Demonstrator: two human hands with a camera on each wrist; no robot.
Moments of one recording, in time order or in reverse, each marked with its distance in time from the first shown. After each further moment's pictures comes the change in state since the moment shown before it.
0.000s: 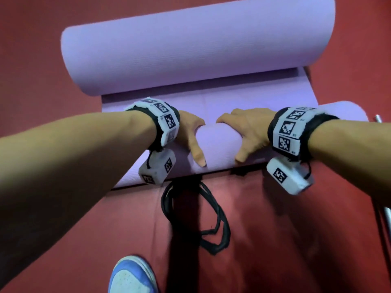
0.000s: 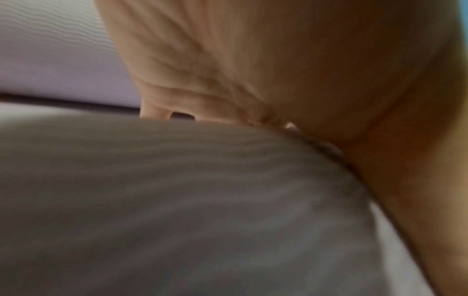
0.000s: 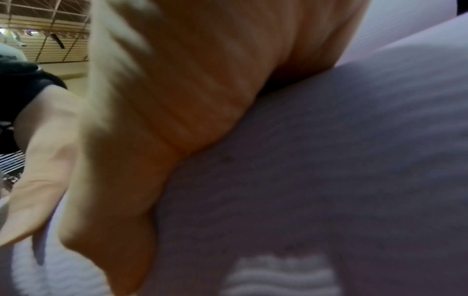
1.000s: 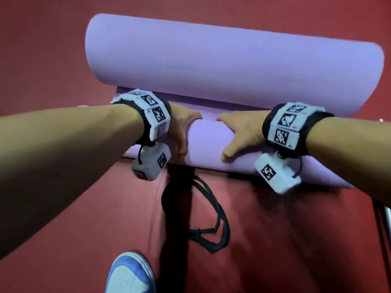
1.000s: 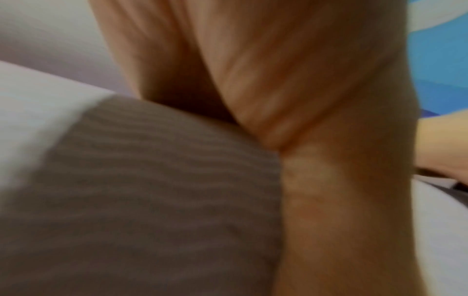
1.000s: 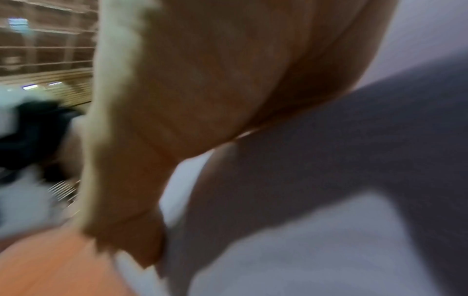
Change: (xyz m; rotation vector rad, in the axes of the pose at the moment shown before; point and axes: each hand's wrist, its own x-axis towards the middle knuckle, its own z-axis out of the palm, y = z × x) left_hand -0.018 -0.002 -0.006 0.214 0.117 -0.163; right_hand 0.000 -0.016 -0.009 0.170 -0.059 0.017
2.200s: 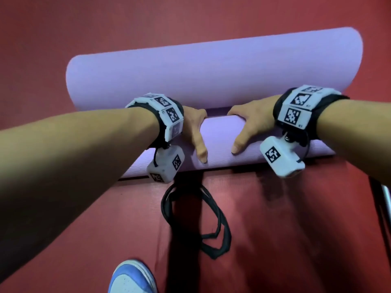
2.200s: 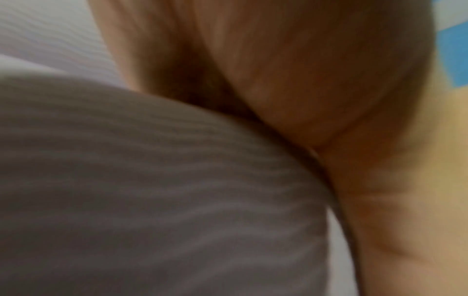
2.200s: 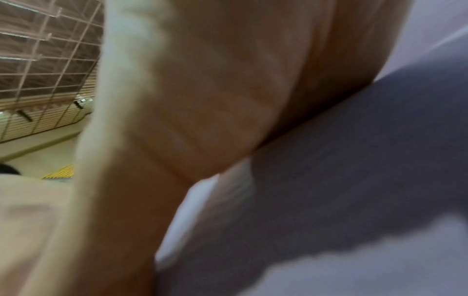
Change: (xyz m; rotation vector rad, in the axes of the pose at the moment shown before) left_hand 0.019 0.020 -0.007 -0.065 -0.057 0.163; right_hand -0.001 0.031 -0.024 0.074 -0.042 0.115
